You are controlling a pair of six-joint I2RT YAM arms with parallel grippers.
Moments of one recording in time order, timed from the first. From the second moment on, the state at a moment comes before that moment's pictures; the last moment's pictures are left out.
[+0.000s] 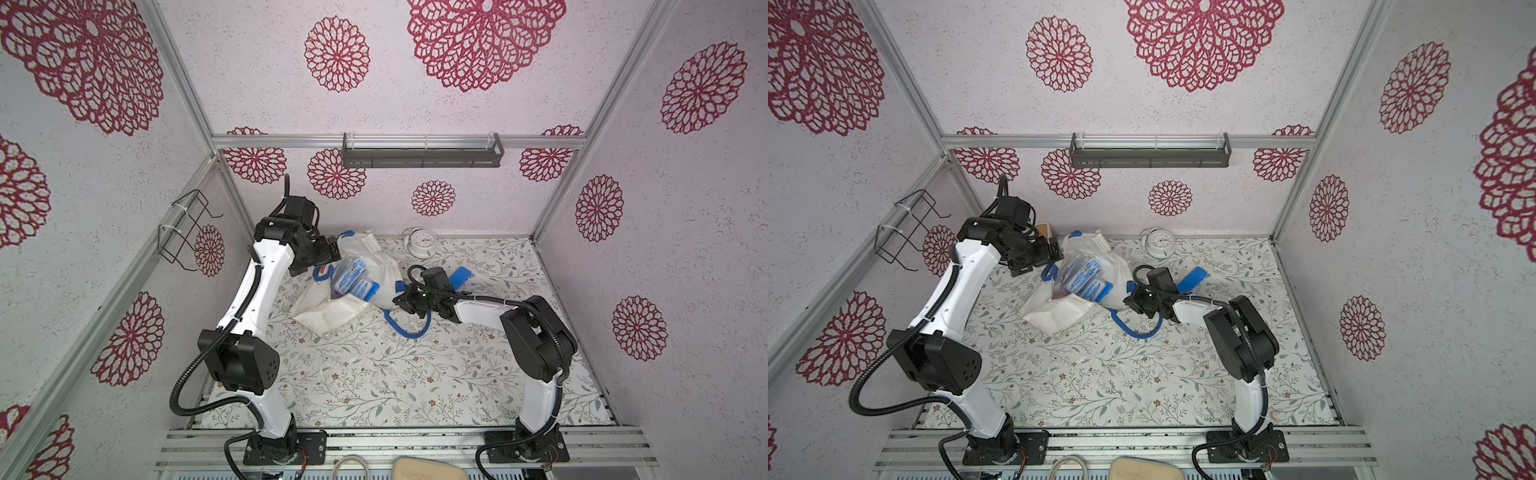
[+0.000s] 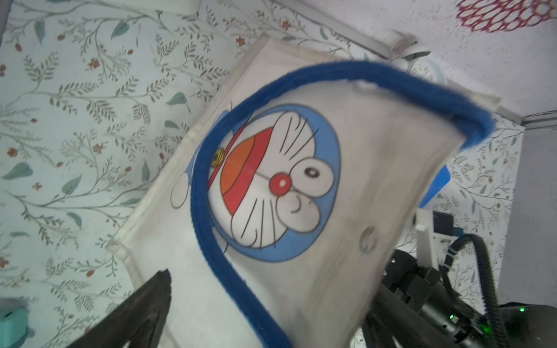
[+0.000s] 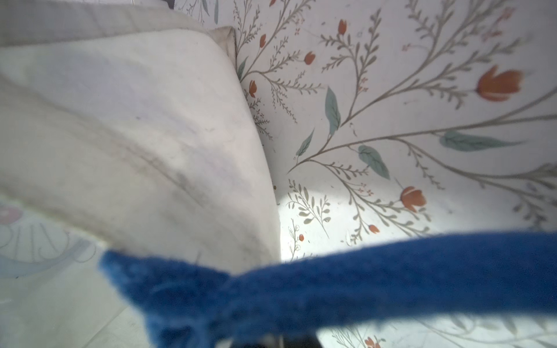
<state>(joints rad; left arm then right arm) -0.17 1.75 1.91 -1.26 0.05 -0.48 0.59 1.92 1.15 0.11 -0.42 1.15</state>
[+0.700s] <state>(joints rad) -0.07 1.32 1.63 -0.99 0.00 -0.69 0.59 1.92 1.20 0.05 -0.42 1.14</state>
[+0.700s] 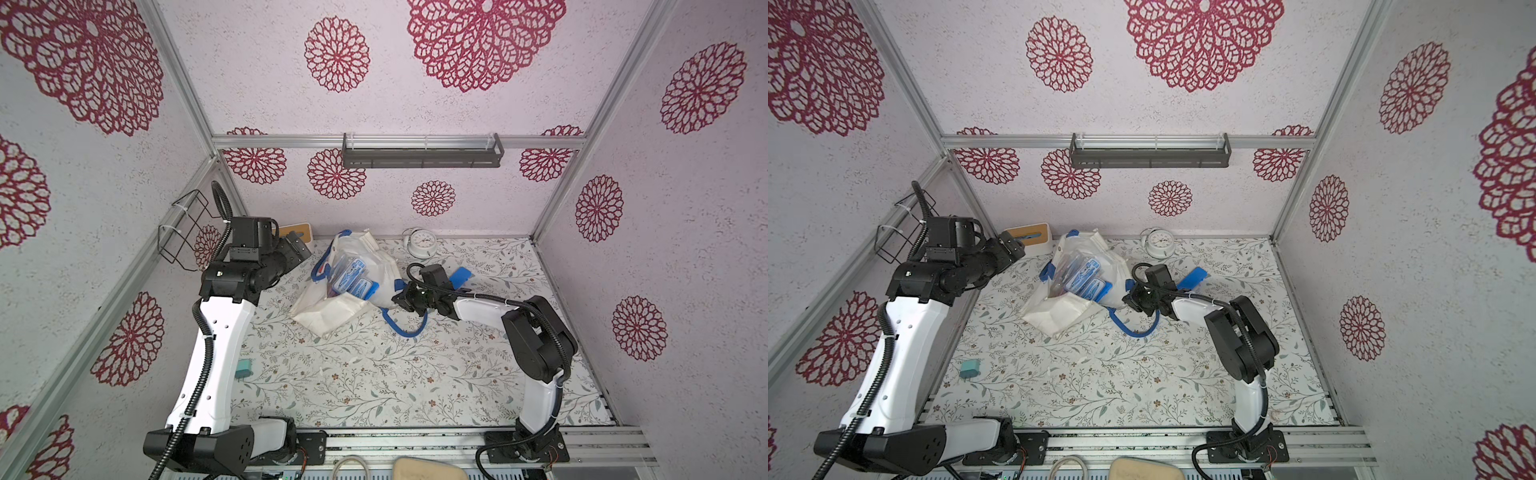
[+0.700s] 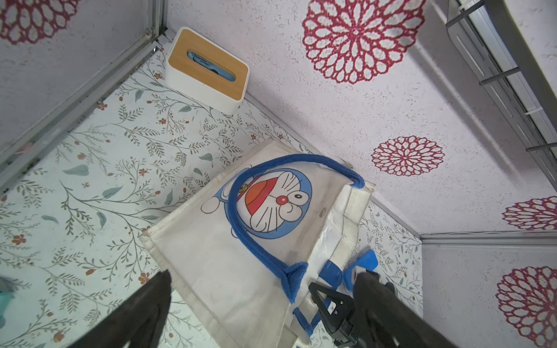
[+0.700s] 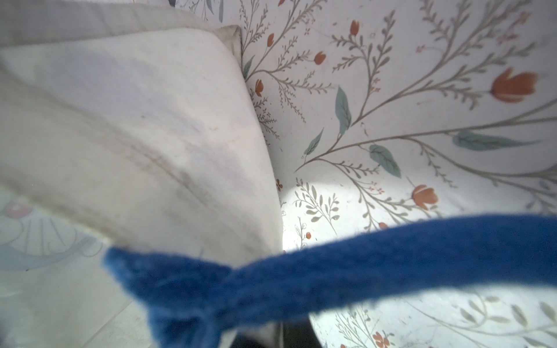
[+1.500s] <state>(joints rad) -0.26 1.81 1.96 -1.30 -0.09 -0.52 0.60 1.92 1.21 0.02 -0.41 1.10</state>
